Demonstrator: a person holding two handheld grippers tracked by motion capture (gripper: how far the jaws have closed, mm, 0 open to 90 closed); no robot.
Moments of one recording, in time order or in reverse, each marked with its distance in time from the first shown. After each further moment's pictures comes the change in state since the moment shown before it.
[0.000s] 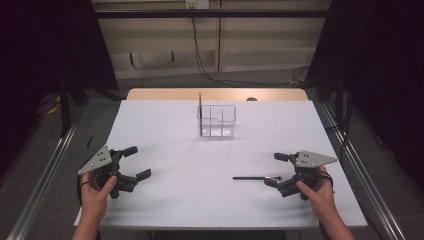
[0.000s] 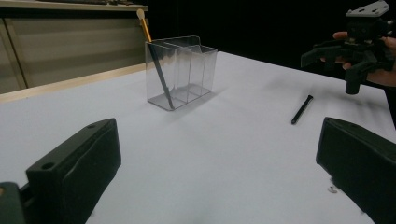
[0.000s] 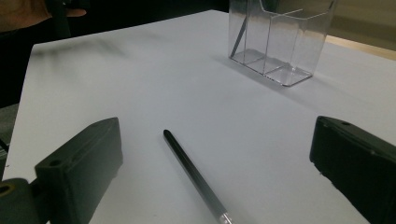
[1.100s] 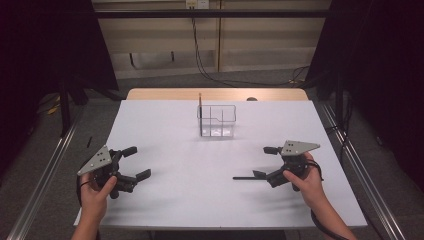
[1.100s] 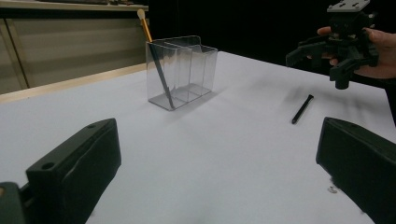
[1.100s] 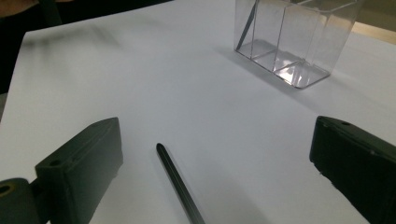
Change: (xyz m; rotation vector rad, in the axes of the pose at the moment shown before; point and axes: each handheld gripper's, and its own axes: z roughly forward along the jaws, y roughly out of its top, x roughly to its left) left arm 0.000 0.000 -0.001 0.000 -0.002 0.002; right arm -0.010 0.021 0.032 0.103 0.036 0.003
